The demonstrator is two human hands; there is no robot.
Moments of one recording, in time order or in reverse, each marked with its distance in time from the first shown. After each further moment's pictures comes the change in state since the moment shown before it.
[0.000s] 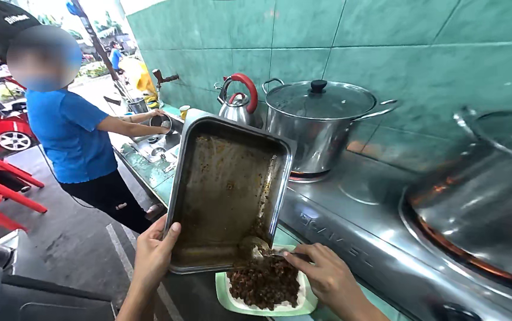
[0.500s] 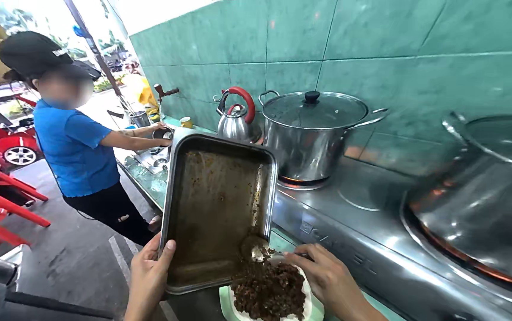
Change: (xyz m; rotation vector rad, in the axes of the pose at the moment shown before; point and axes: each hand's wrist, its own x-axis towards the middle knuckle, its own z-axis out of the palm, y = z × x) left_hand -0.010 0.005 -0.009 0.039 0.078 0.005; right_hand 0.017 -0.001 0.002 0.042 0.000 0.103
